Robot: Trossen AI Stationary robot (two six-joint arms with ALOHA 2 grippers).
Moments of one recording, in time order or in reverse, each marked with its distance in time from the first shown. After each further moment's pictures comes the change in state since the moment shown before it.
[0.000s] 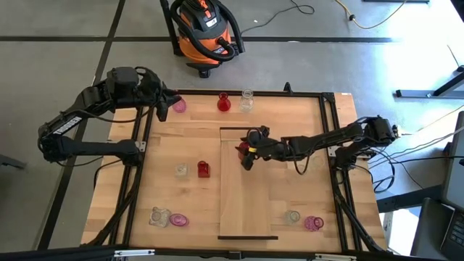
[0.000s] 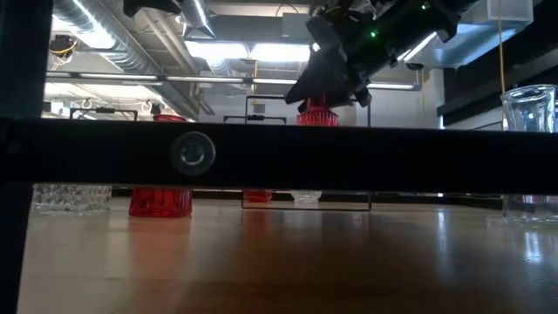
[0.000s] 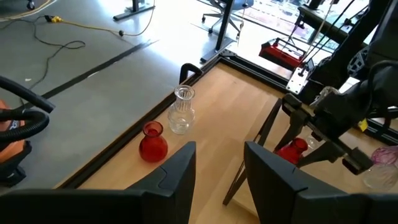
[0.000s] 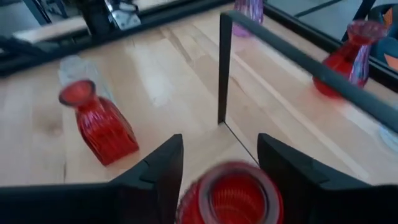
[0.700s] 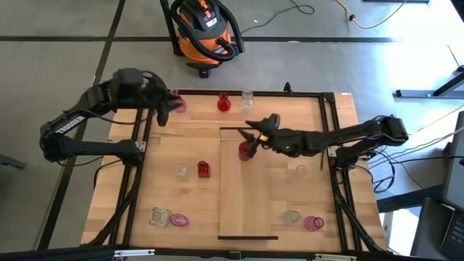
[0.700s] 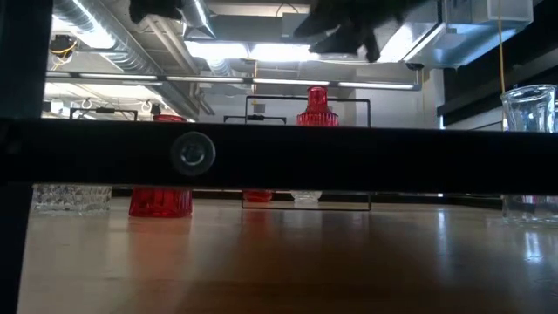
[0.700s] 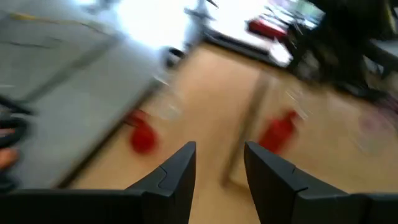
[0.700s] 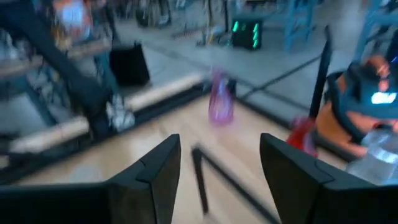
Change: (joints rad) left arm 0.000 0.015 -0.044 -0.029 0.130 0.125; right arm 0.000 -0.177 0.001 0.142 0.187 -0.065
